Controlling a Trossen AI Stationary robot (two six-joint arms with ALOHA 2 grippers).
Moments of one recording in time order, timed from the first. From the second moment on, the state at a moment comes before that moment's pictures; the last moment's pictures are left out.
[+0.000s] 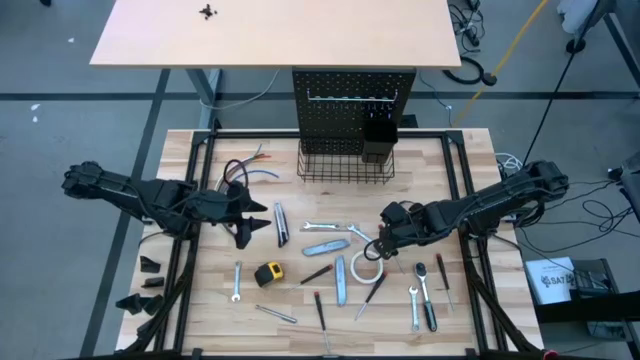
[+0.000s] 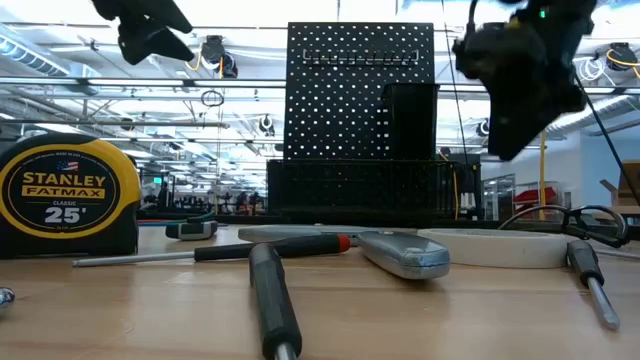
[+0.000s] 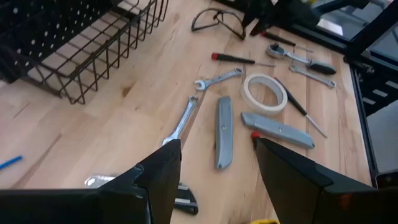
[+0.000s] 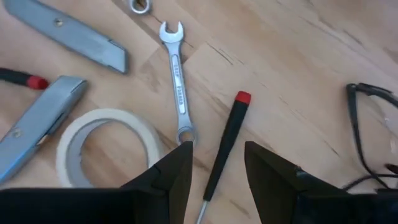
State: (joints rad) left arm -0.22 0.87 0.78 -0.52 -0.27 -0.50; right arm 0.29 1.40 0.93 -0.83 0.30 1.13
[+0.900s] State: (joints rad) left arm -0.21 0.91 0.78 -0.48 -0.24 -0.49; right arm 0.42 1.58 0.77 -0.60 0.33 1.28
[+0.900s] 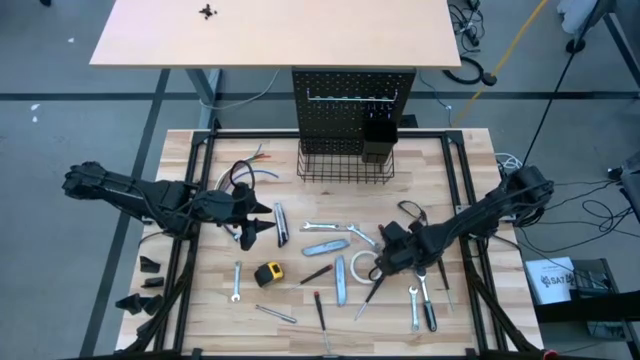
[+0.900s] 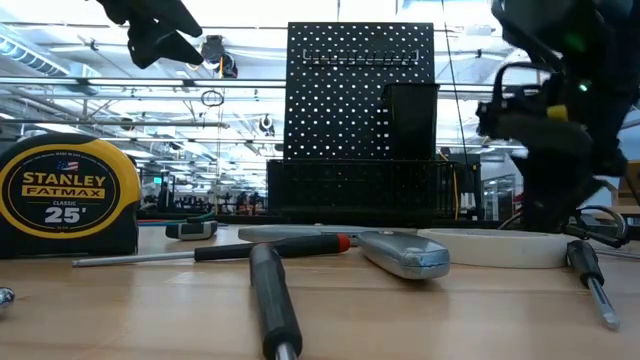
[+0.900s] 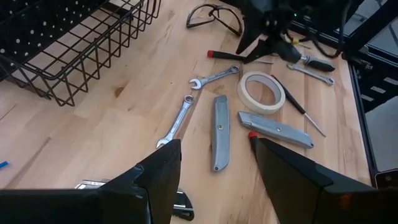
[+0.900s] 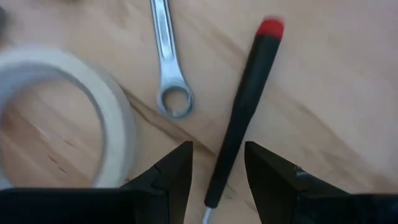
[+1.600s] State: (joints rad) left arm -0.21 0.91 0.78 -0.43 -0.23 -0.49; right arm 0.42 1.53 0.76 -0.61 0.24 1.28
